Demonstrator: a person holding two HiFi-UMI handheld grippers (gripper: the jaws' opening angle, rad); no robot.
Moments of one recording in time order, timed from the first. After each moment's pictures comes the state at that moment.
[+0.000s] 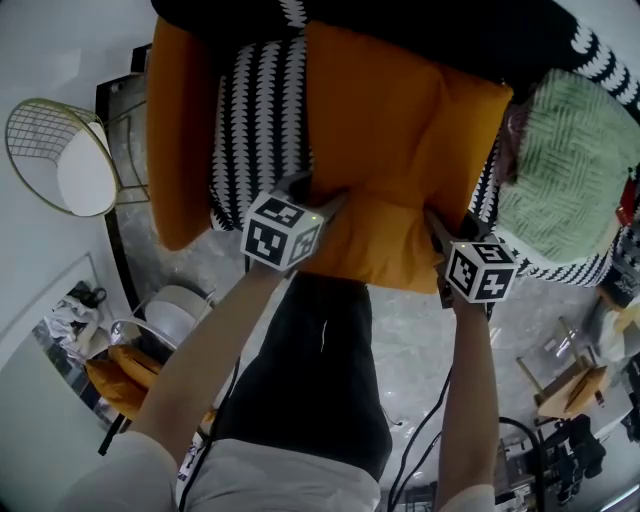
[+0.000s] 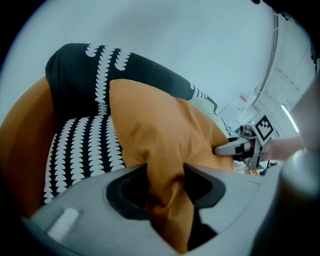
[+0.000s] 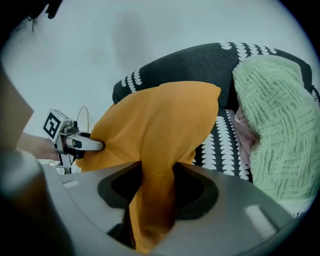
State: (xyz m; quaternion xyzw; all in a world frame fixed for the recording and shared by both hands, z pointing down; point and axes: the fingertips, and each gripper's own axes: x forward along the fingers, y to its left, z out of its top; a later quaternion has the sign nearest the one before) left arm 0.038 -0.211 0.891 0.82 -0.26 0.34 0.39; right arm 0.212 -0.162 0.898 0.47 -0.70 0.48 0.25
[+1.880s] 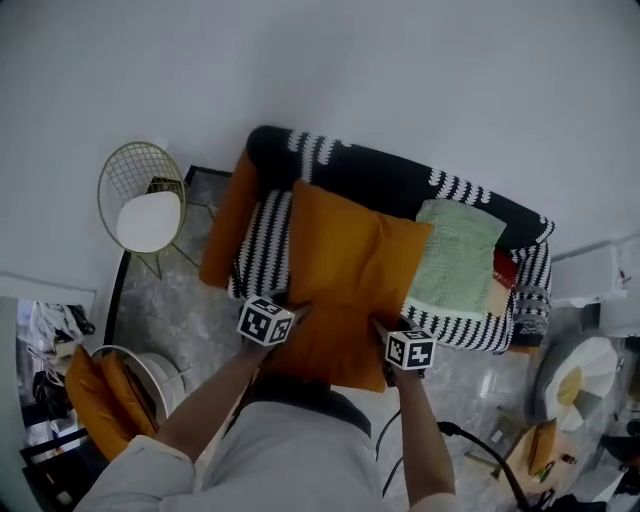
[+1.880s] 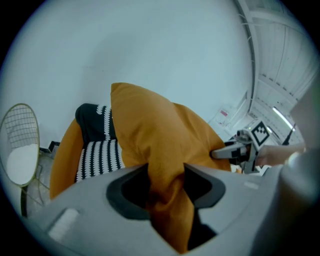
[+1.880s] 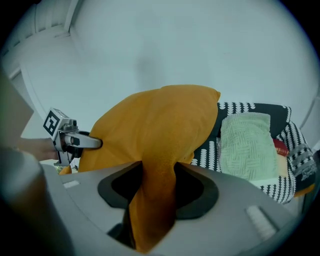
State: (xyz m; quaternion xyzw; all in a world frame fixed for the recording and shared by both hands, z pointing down) left arm 0.005 0.029 0.477 0.84 -0.30 0.28 0.35; right arm 0.184 0.066 0.495 0.47 -0.75 0.41 0.24
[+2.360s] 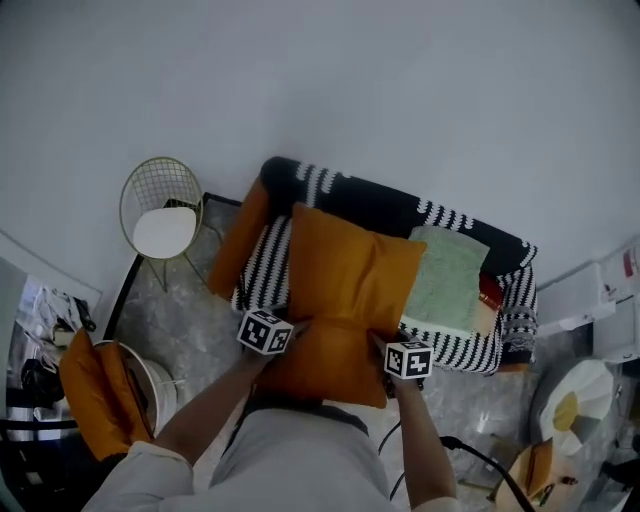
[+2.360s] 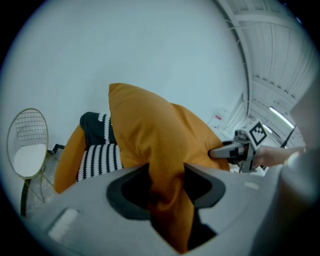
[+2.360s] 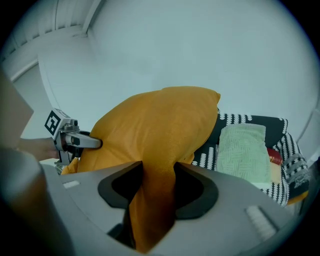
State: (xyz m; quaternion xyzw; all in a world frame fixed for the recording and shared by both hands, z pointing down) left arm 0.016 0.156 0.396 0.85 -0.32 0.25 0.32; right arm 0.198 0.179 0.413 0.46 -0.78 0.36 0.23
